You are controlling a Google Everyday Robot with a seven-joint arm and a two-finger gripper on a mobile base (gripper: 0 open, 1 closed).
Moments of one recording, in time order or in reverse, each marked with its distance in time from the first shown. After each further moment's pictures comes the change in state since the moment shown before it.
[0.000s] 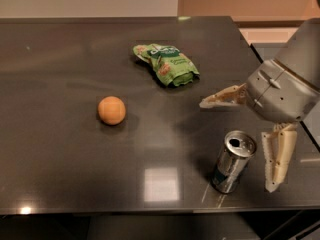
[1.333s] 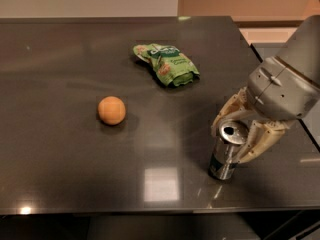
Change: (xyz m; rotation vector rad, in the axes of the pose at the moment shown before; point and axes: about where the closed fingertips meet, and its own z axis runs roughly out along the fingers) arm 0.002 -0.002 -0.005 0.007 0.009 0.011
